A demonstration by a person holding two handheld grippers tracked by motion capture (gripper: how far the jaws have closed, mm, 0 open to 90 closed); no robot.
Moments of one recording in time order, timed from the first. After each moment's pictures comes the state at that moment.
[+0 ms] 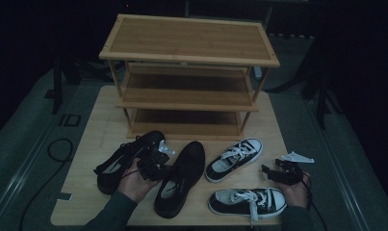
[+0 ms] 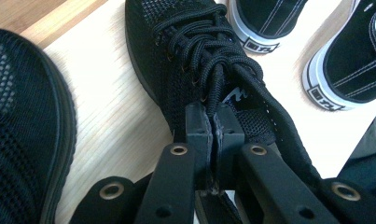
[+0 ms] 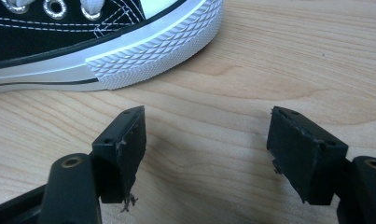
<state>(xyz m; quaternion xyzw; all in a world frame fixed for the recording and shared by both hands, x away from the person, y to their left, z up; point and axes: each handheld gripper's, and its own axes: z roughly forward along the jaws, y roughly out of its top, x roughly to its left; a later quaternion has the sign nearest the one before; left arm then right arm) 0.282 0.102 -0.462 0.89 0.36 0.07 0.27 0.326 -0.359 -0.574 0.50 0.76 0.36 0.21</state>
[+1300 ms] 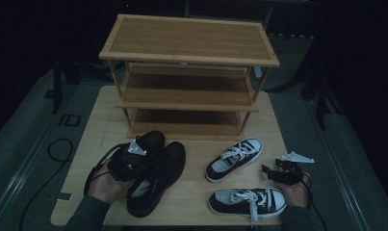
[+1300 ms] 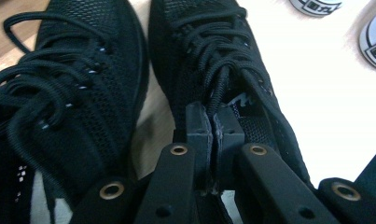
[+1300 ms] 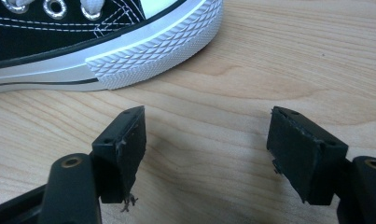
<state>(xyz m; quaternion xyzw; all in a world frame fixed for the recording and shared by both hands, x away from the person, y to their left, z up) 0.273 0.172 -0.461 0.88 0.39 0.10 0.26 0.326 -0.359 -0.574 0.50 0.76 0.36 0.21</state>
